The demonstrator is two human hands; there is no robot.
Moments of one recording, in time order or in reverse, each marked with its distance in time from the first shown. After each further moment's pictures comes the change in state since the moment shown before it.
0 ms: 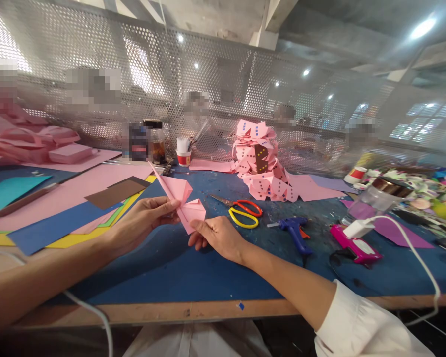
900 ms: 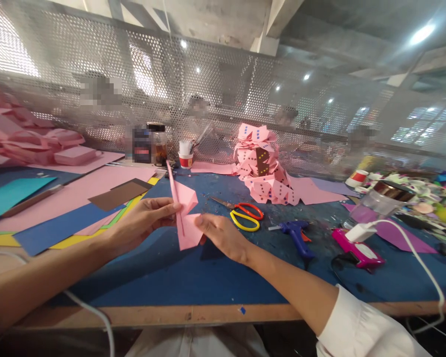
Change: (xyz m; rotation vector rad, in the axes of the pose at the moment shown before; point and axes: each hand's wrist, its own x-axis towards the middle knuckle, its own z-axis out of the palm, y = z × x) left_hand -0.003 0.010 0.000 0.008 -0.056 -0.004; right_hand -0.001 -0.015 -0.008 -0.032 -0.013 -0.075
